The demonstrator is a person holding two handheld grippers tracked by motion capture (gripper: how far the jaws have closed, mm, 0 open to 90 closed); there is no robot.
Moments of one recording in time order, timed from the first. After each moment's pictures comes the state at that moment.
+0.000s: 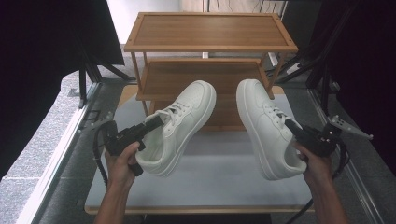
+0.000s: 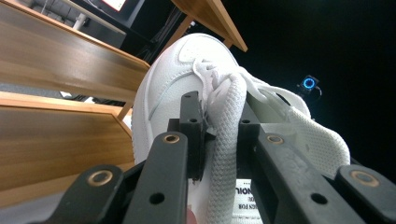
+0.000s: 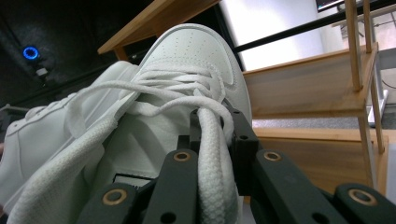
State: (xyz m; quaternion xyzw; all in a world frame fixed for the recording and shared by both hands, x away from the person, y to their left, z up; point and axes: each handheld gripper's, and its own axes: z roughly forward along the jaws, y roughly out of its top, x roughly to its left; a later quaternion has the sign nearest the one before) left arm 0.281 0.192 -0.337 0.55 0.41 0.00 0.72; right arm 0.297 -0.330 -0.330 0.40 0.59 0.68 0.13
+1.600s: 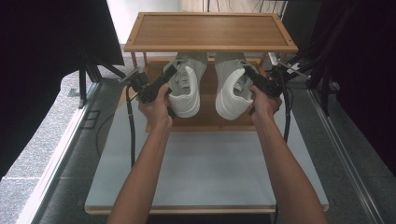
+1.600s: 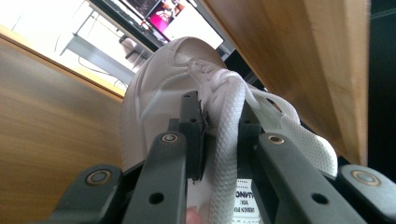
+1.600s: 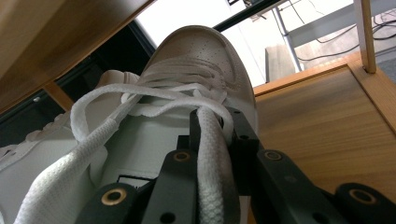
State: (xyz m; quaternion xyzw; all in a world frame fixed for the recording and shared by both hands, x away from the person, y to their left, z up) left arm 0.412 0.134 -0.307 0.43 0.56 0.09 0.70; right arm 0.440 -0.216 -0.286 0.57 0.52 0.61 0.17
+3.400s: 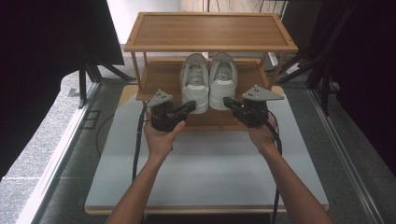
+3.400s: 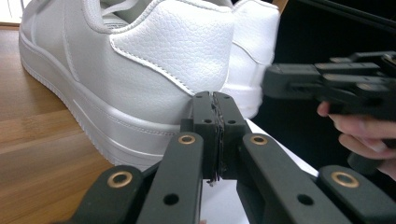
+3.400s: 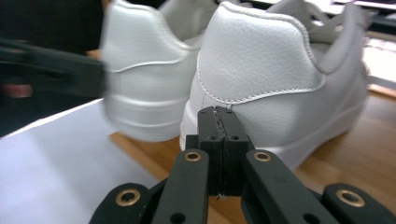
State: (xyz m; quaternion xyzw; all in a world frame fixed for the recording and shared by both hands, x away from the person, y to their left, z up) left arm 0.343 0.094 -0.323 0.68 0.41 0.15 0.59; right arm 0.365 -0.173 -0.307 0.32 0.75 0.52 0.26
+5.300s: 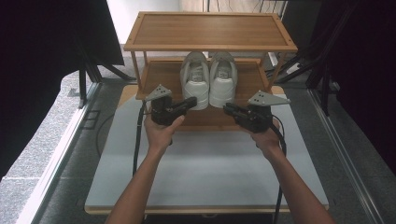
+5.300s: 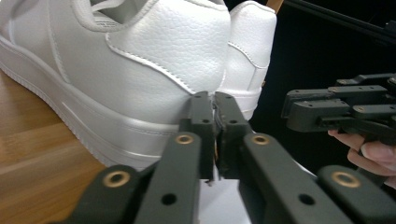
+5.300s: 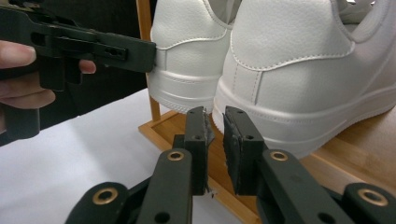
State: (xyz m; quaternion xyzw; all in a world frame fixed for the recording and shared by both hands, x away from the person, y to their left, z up) left arm 0.364 0.098 -0.327 0.68 0.39 0.12 0.61; right arm 0.358 -0.189 -0.317 0.29 0.76 0.55 0.20
